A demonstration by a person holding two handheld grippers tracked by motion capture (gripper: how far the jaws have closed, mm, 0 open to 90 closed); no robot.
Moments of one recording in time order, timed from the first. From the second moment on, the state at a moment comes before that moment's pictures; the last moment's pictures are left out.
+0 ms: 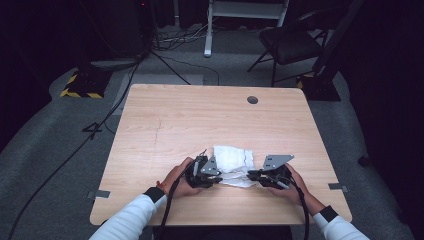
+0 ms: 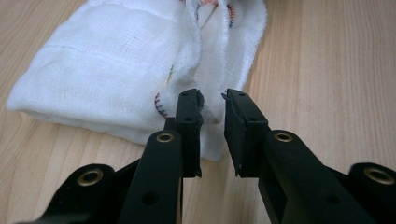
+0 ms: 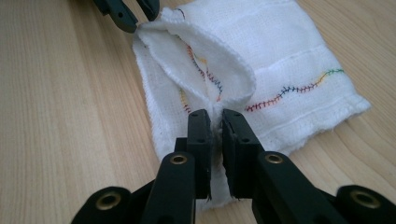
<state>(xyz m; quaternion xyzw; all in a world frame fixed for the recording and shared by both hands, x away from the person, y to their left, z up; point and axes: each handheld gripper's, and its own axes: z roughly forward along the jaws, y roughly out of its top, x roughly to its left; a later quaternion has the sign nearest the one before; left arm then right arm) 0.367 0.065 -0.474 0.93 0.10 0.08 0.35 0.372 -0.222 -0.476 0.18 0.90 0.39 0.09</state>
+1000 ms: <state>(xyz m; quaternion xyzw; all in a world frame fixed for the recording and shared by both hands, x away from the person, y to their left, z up) 0.414 0.051 -0.462 0.89 0.22 0.14 0.37 0.410 -0.219 -0.467 0.26 0.88 0.37 0.14</state>
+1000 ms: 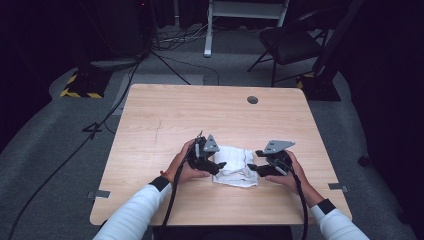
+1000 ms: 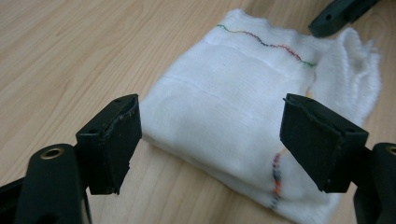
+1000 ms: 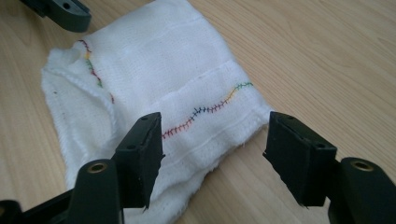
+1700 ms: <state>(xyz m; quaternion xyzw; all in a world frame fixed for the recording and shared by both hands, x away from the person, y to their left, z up) 0.395 0.049 -0.478 0.92 0.18 0.13 0.33 0.391 -0.210 -0.481 0.20 0.91 0.34 0.11</state>
